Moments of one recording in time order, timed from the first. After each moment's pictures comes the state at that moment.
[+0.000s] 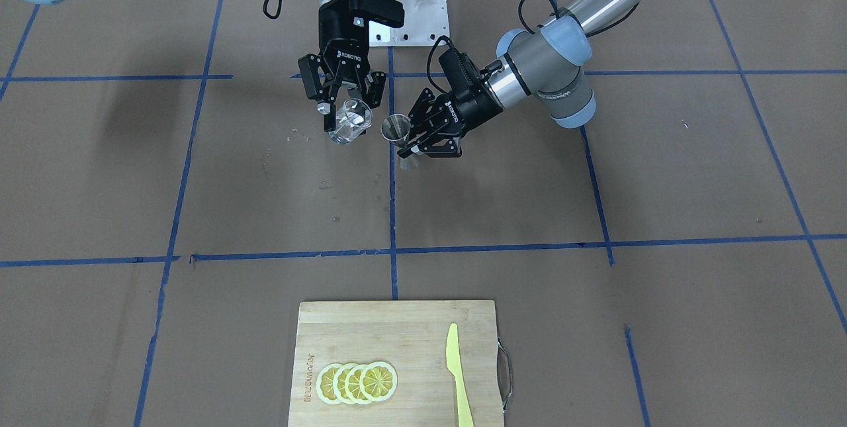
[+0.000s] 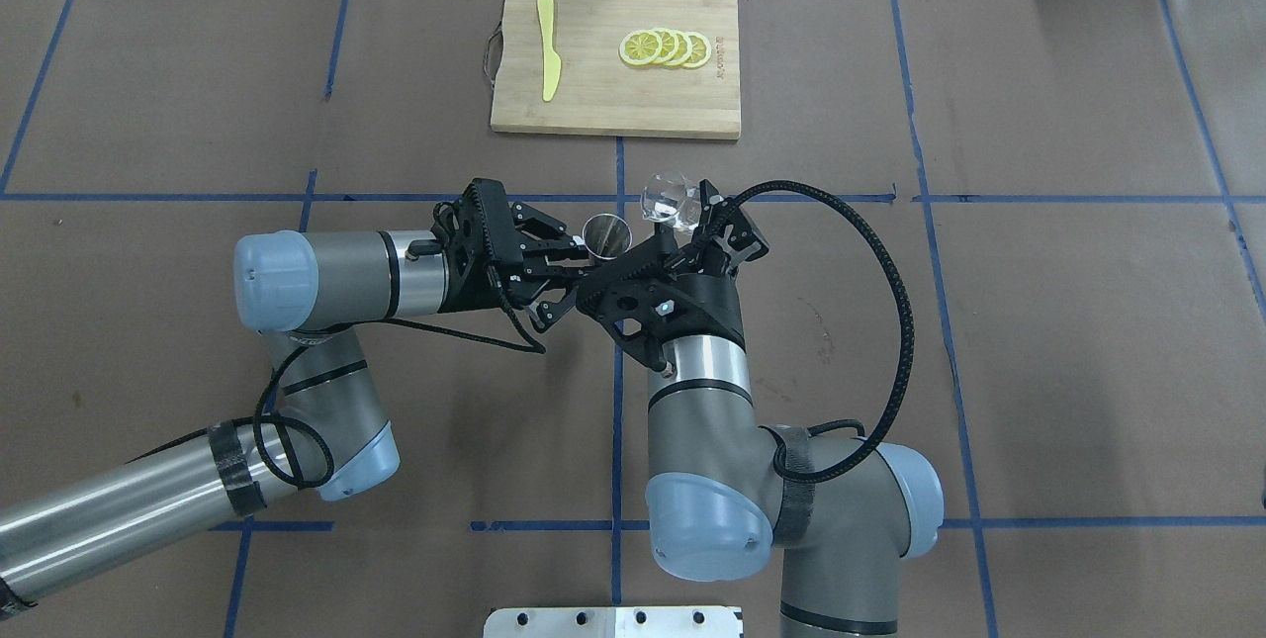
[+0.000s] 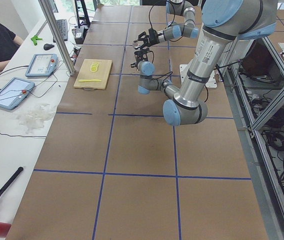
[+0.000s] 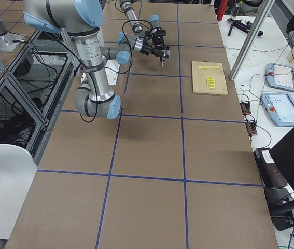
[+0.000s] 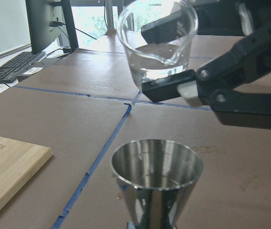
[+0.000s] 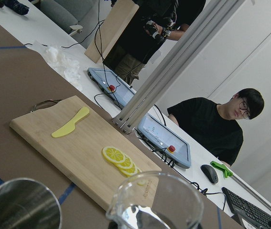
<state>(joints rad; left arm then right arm) -0.51 -2.14 -1.35 -3.03 -1.79 -0.23 0.19 -1.01 1.84 -1.43 0.51 0.64</state>
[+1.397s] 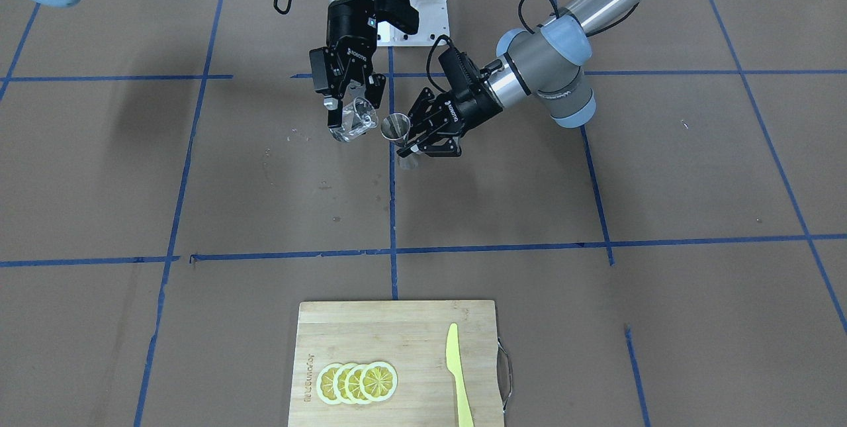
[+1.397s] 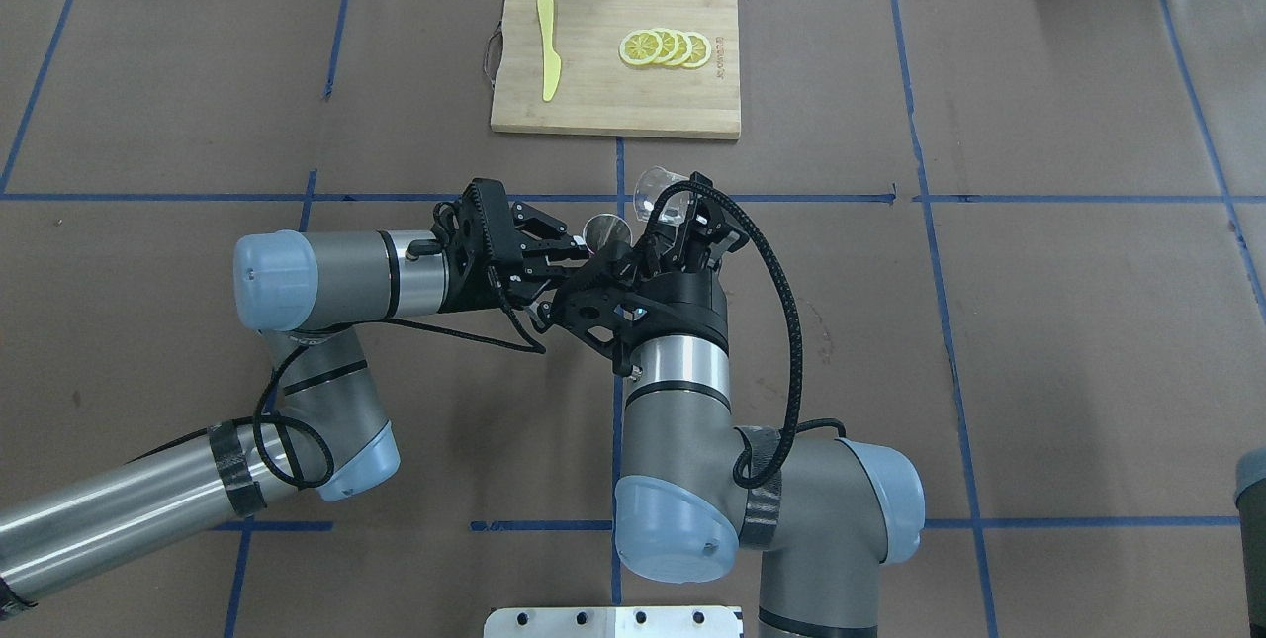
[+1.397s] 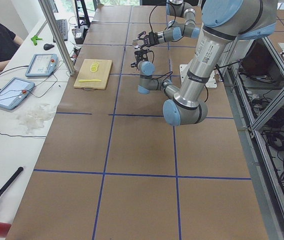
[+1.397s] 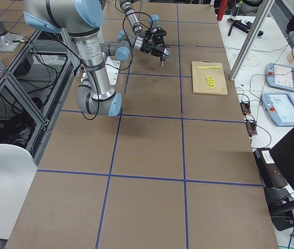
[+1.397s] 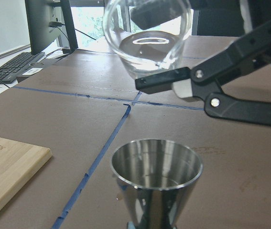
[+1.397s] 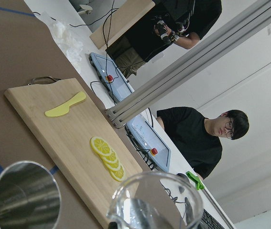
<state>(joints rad) -0.51 -2.14 -1.35 -3.04 -1.79 -0.23 0.18 -0.97 1.83 -1.58 0.46 0.51</state>
